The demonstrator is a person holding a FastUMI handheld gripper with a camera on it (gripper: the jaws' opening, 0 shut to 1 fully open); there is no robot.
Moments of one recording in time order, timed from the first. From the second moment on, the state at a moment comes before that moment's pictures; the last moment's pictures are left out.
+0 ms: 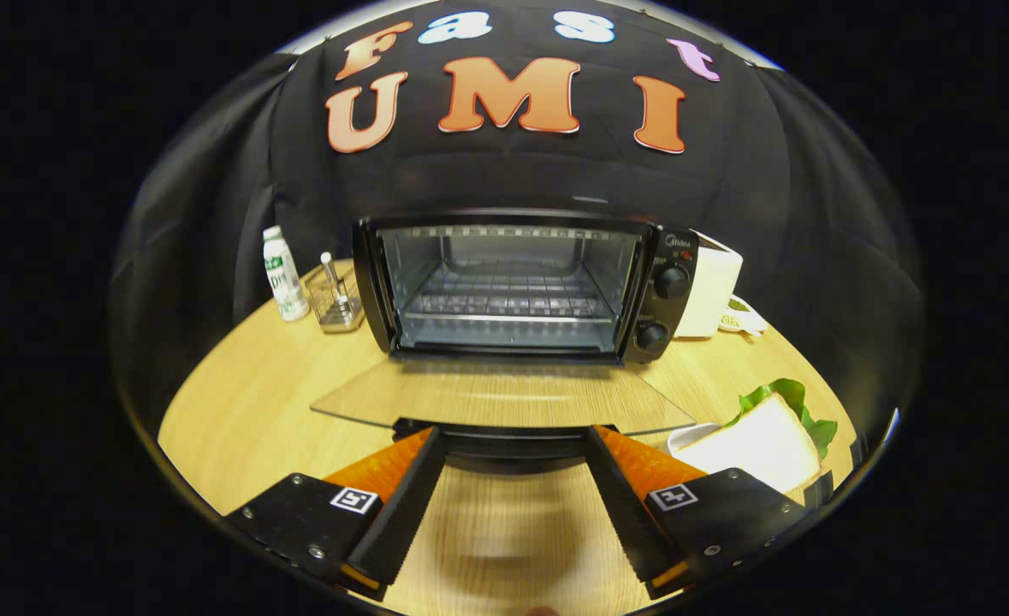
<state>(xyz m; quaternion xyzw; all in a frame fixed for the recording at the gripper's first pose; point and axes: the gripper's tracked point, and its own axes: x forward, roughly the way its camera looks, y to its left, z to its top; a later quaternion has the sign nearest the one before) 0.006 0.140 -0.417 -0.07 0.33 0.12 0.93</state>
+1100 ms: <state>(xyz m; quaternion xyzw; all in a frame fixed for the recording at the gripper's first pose) 0.081 0.084 -0.302 -0.02 0.39 0.19 0.90</state>
